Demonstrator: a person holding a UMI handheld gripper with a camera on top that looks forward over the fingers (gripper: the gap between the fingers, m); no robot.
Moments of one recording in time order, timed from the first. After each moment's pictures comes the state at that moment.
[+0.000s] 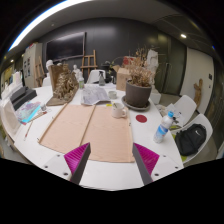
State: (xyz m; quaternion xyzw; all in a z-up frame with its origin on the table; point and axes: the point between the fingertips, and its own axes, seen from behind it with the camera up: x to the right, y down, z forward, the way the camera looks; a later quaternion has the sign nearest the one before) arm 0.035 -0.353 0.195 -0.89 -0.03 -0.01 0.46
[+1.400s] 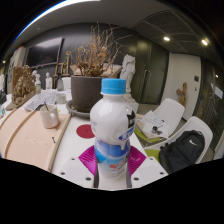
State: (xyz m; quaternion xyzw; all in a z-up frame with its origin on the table) arm 0.325 -0.117 0.055 -0.84 0.03 -0.10 0.53
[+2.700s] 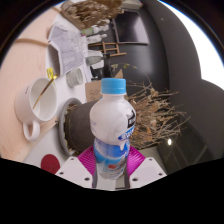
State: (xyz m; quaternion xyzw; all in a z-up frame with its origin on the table) arm 0.223 0.096 0.179 -0.62 -0.37 -0.54 0.43
